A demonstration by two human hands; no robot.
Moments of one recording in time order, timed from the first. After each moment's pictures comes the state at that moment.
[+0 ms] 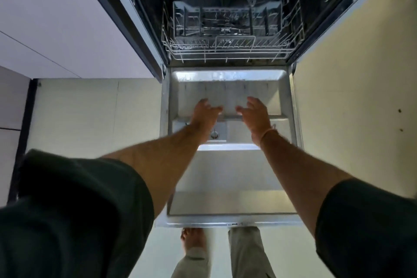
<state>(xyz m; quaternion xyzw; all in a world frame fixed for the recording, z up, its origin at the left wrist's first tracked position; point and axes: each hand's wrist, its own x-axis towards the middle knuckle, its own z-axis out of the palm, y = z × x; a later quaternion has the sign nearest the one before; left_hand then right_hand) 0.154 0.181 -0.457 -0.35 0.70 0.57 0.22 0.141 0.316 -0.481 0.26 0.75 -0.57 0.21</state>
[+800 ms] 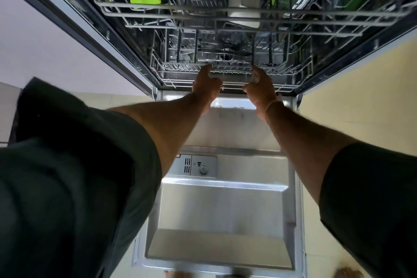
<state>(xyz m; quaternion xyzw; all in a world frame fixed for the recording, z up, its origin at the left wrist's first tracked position) -0.046 0.189 -0.474 -0.34 0.72 0.59 0.15 -0.067 0.328 -0.495 0.17 0.79 -0.56 0.21</state>
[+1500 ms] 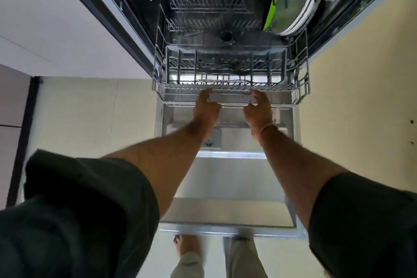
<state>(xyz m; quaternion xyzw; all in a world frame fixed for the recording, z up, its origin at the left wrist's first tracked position) 0.109 0.208 -0.482 -0.37 0.72 0.58 0.12 0.093 0.337 -0.492 0.26 0.77 -0.56 0.15</state>
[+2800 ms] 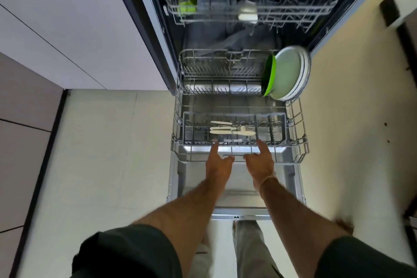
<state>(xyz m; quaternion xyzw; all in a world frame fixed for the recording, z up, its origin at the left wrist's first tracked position) 0.313 0.219 -0.406 -0.38 0.68 0.59 0.20 0.294 0.320 -0.388 0.33 0.75 -0.54 0.18</state>
